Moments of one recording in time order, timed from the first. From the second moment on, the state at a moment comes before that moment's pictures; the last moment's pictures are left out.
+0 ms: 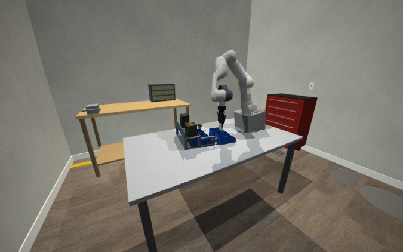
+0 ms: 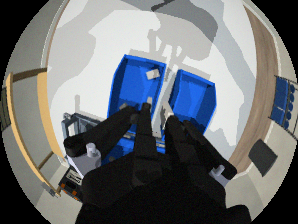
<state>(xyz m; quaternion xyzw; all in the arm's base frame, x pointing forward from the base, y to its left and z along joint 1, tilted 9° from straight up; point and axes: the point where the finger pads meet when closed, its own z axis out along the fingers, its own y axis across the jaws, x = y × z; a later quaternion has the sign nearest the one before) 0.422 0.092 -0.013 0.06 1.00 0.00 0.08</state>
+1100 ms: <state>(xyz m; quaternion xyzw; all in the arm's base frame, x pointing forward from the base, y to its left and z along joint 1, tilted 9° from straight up) 0.422 0.091 -0.018 0.05 1.00 -0.01 0.07</state>
